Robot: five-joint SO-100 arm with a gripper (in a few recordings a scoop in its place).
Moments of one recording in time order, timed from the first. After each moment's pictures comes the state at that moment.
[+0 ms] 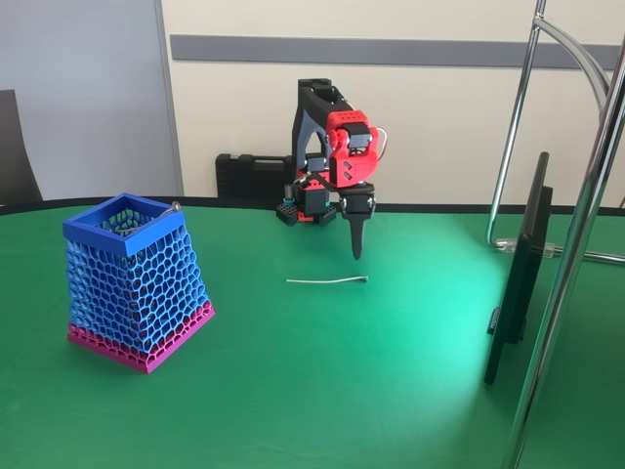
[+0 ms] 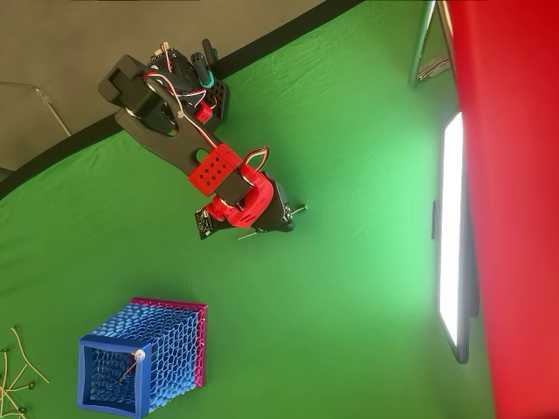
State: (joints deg) arm -22.5 85.5 100.5 67.5 25.5
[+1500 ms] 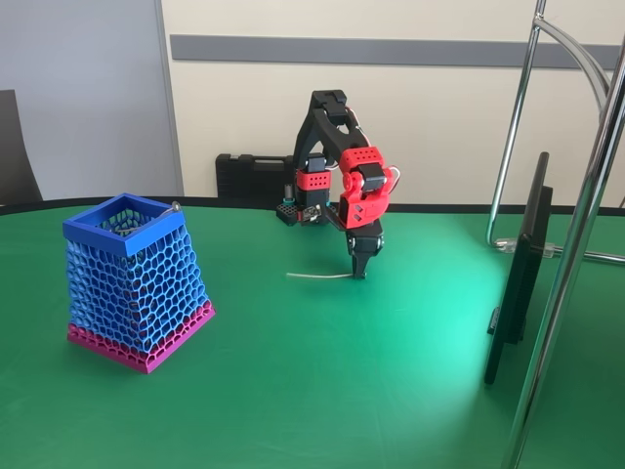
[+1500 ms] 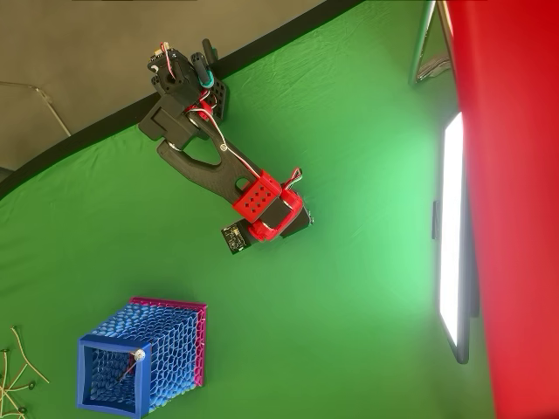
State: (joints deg) arm -23.6 63.1 86.9 71.6 20.0
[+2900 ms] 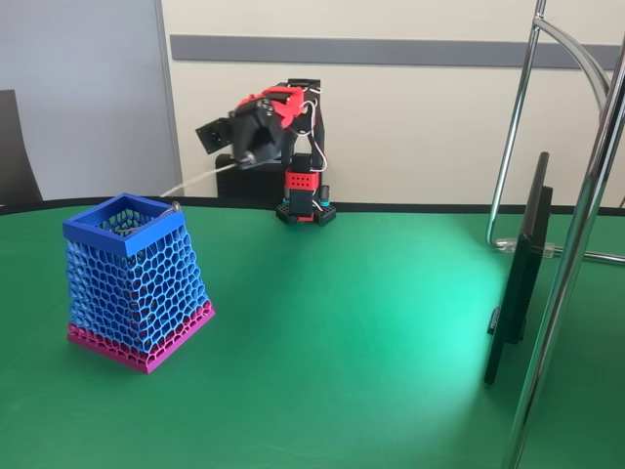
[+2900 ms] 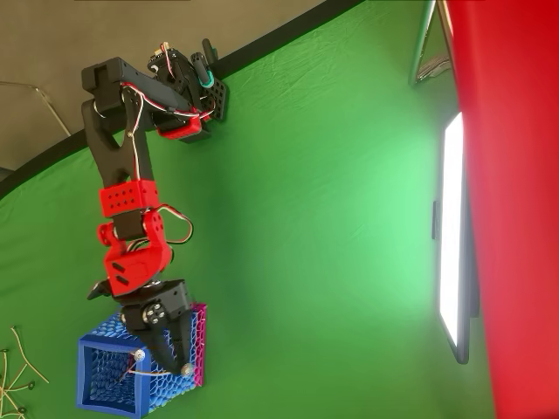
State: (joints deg) arm 12.7 94.3 91.1 11.2 24.8
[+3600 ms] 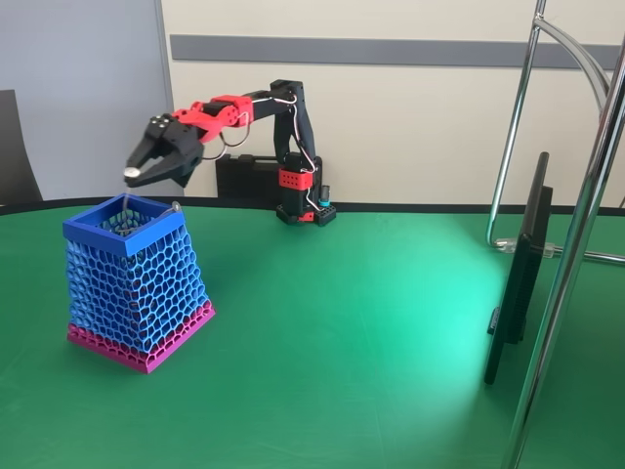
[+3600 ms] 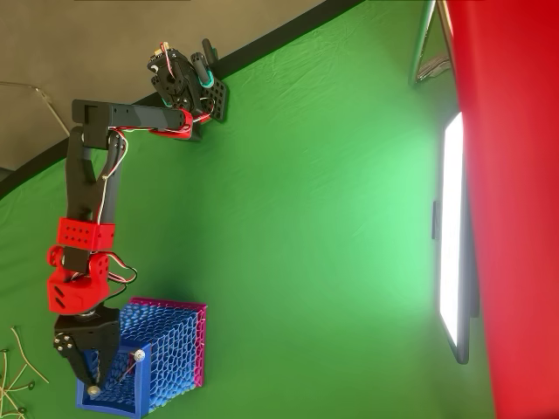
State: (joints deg) arm 33.9 79.2 78.8 14.0 58.4
